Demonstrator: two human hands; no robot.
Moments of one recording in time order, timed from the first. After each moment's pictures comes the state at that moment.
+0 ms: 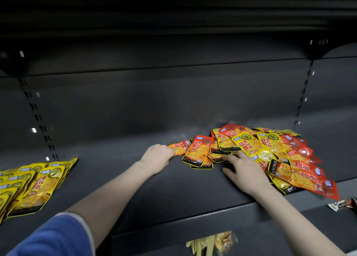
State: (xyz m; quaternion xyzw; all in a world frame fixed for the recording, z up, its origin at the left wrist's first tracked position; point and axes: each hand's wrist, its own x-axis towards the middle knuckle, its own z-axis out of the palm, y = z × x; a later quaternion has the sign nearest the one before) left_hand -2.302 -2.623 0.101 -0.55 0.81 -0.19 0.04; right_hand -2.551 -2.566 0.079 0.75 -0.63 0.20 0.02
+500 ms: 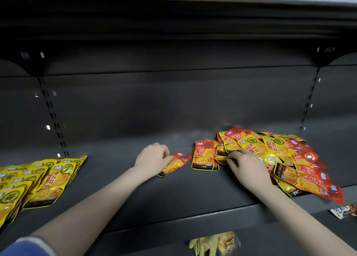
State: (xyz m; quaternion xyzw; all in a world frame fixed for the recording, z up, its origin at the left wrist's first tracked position) left_hand -2.271 -2.594 0.105 -0.65 0.74 0.00 -0.20; right_hand -2.538 -2.572 0.088 0.72 -0.64 0.26 0.07
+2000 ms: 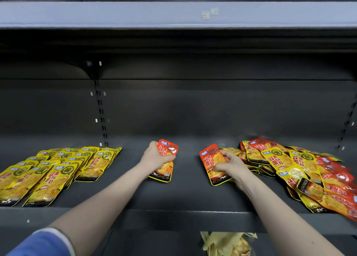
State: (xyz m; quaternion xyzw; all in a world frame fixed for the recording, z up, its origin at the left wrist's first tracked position) left_hand -2.229 -2.548 0.111 -0.72 0.52 0.21 -0.42; right_hand -2.466 -2.588 0.098 0.59 -0.50 0.41 -0.48
